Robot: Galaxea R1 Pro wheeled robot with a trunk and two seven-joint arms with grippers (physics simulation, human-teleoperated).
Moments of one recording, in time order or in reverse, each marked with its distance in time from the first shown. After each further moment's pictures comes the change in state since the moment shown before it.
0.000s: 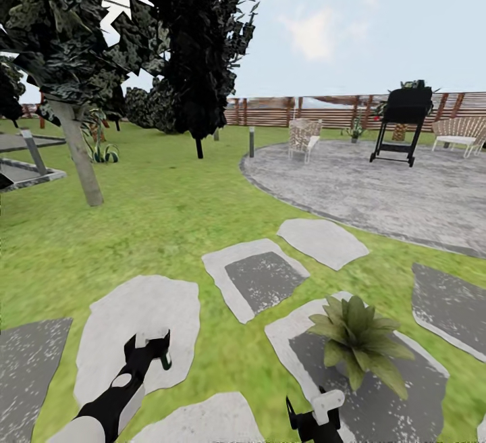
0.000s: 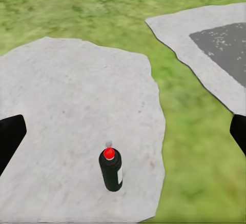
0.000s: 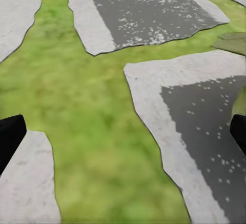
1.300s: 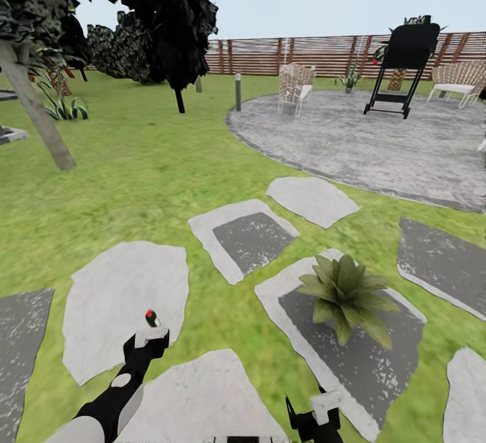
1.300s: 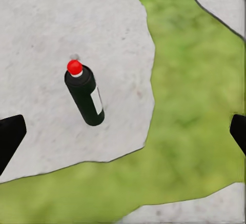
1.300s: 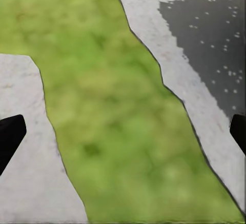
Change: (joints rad) left arm 0.000 0.003 -0.001 0.000 0.000 -0.002 -0.001; right arm 0.000 0.000 0.000 -0.001 -0.002 0.000 0.000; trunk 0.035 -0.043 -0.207
